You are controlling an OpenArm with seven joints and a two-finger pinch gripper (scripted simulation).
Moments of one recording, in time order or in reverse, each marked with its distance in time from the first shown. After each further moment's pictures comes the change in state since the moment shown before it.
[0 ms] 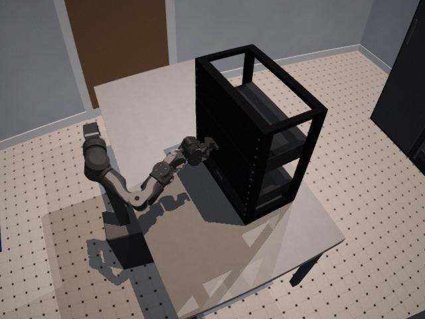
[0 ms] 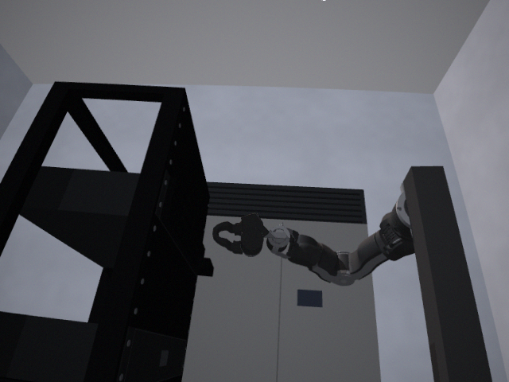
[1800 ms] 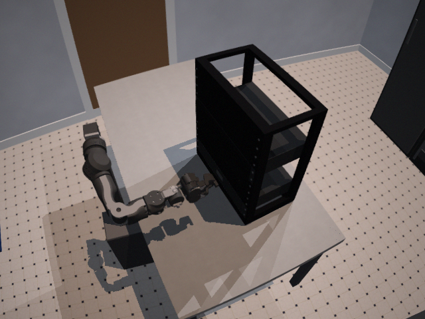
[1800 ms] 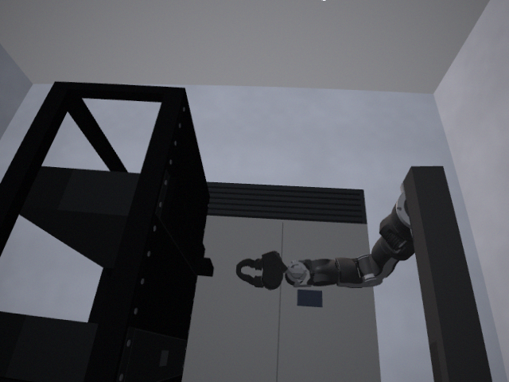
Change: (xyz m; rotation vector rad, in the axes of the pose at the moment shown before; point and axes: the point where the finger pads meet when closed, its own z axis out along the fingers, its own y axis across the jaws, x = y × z) arm -0.115 -0.063 -0.065 0.013 -0.025 0.019
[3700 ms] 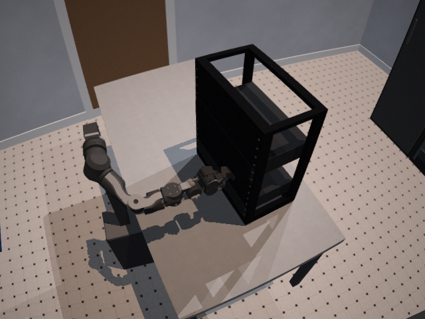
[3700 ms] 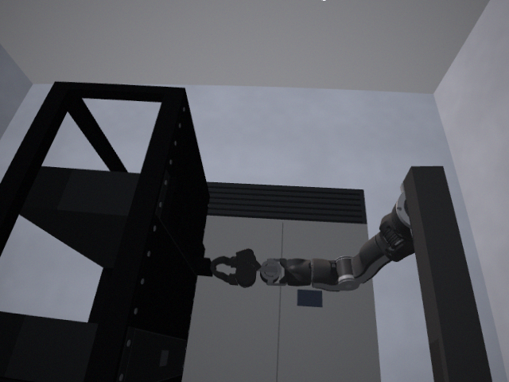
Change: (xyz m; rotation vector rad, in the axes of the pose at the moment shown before) arm 0.000 0.003 0.073 -0.010 0.000 0.000
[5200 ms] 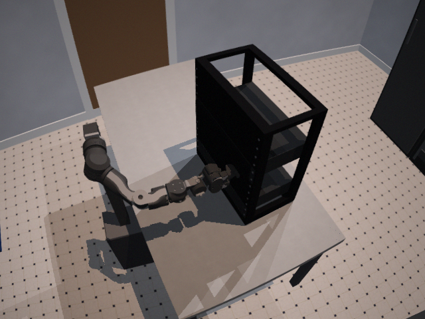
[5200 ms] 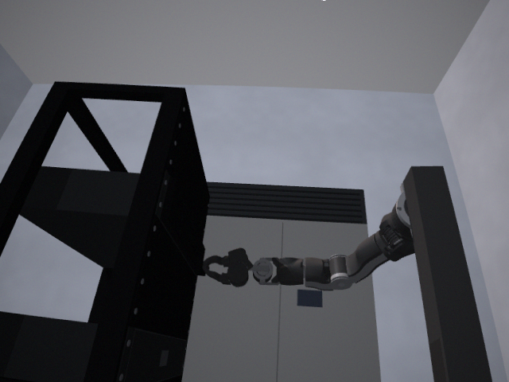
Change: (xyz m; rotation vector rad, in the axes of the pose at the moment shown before) arm 0.000 0.000 0.021 -0.003 -0.018 0.001
